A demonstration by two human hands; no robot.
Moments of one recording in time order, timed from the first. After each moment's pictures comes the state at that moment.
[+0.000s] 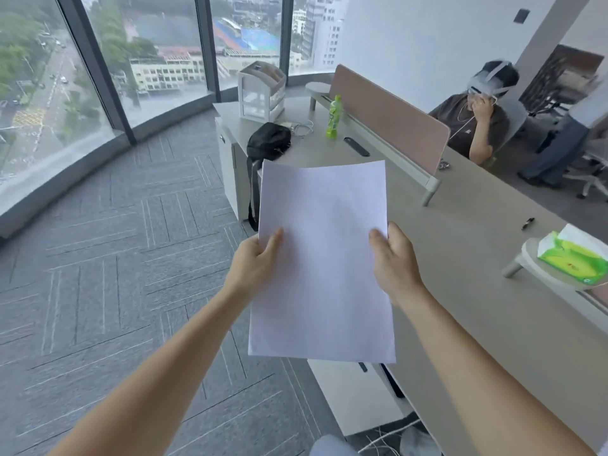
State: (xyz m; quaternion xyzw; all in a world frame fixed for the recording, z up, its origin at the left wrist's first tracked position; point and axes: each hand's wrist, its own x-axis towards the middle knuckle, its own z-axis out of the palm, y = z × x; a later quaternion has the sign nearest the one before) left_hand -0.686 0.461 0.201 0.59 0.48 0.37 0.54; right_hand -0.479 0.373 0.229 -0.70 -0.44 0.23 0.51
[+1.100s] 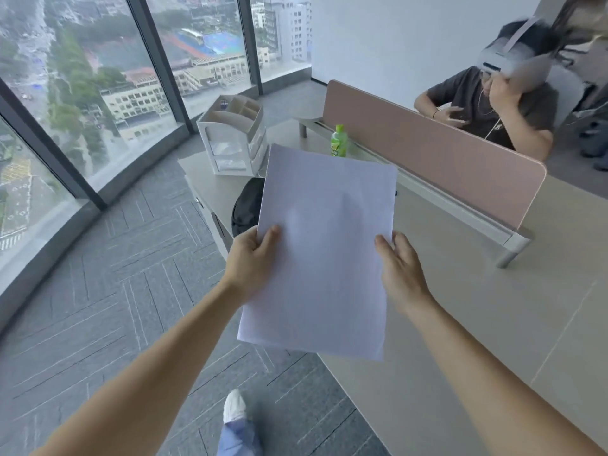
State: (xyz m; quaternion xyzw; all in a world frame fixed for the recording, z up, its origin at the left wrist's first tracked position) left_hand -0.535 0.952 0.190 0.64 0.45 0.33 0.53; right_hand -0.341 0.809 0.193 -0.71 -0.31 0.28 0.57
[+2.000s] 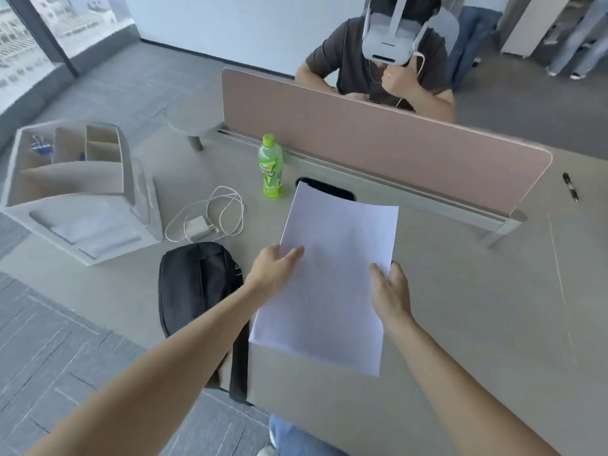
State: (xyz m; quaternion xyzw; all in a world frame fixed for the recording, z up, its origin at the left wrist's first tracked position) left_hand -0.325 1.259 0.095 0.73 0.34 -0.01 0.59; right_hand -0.258 1.052 0.085 -0.82 0.05 0.15 0.55
